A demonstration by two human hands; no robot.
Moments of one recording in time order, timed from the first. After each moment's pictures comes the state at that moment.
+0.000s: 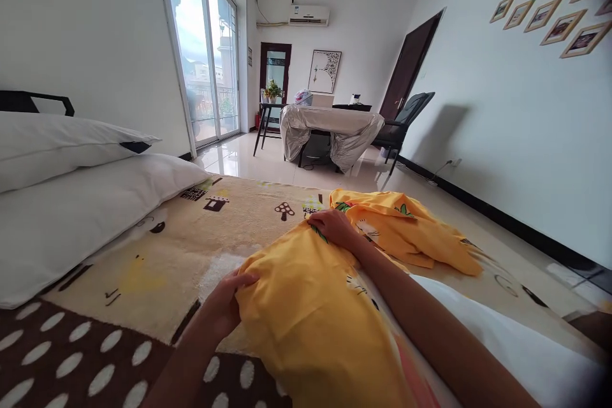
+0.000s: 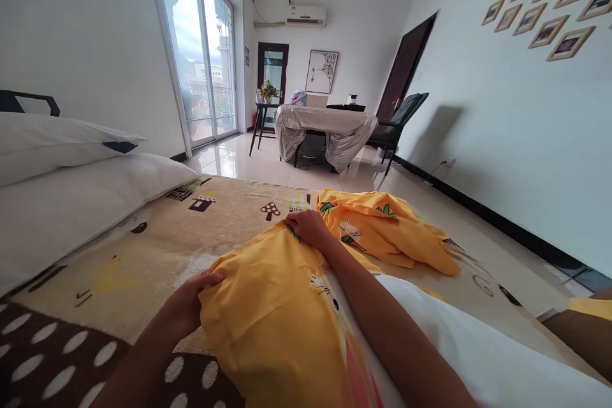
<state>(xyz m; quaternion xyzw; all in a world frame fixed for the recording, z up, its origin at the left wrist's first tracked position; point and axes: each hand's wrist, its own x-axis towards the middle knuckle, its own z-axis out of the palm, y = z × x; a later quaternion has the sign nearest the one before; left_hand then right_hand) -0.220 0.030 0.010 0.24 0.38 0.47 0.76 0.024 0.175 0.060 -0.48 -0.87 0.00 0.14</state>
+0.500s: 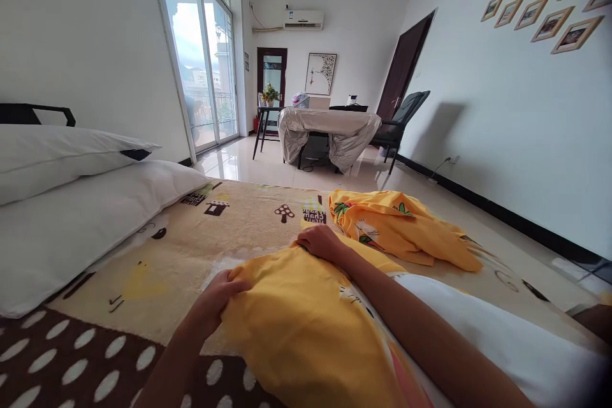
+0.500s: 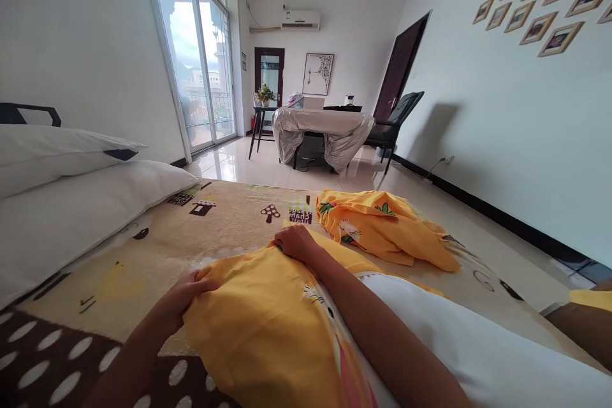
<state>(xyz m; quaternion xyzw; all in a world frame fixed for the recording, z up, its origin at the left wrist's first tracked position) -0.243 0.032 0.015 0.38 0.48 0.43 0.67 -0.001 0.160 0.036 -0.44 -0.89 -0.06 0.04</state>
